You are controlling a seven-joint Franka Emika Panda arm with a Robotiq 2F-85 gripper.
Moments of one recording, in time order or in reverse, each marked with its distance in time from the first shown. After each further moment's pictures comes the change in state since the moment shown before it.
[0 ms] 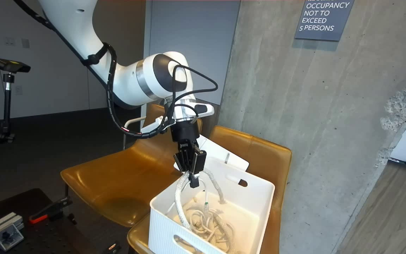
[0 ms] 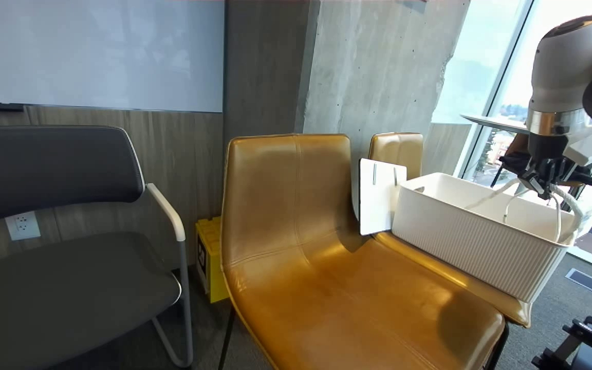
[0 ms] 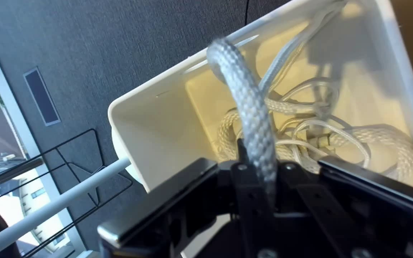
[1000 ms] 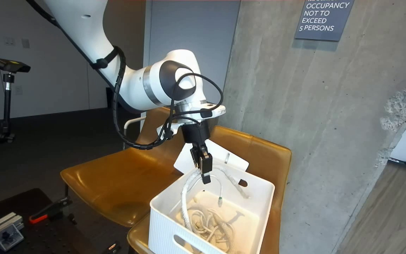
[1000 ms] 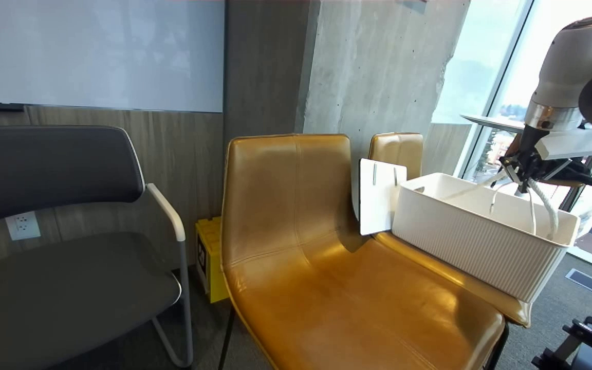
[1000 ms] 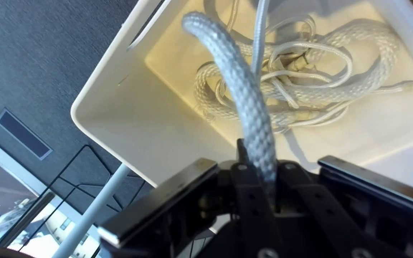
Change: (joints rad) arm 0.002 0.034 -0.063 0.020 0.091 0.209 0.245
